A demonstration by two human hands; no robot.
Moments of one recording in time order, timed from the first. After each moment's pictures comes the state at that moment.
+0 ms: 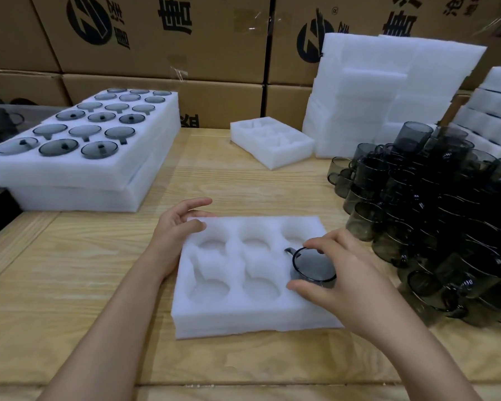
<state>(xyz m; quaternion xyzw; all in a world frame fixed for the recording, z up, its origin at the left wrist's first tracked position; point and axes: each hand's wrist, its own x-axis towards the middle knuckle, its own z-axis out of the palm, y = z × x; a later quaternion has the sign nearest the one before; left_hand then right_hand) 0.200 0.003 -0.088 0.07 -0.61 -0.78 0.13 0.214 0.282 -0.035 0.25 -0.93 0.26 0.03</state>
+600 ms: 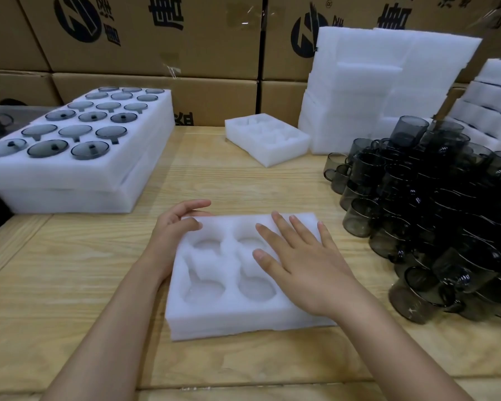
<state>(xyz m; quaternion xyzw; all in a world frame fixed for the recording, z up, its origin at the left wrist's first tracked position) 0.197 0.006 -0.089 0.07 -0.61 -0.78 0.12 0.191 0.242 -0.056 0.30 -0.95 0.09 -0.04</state>
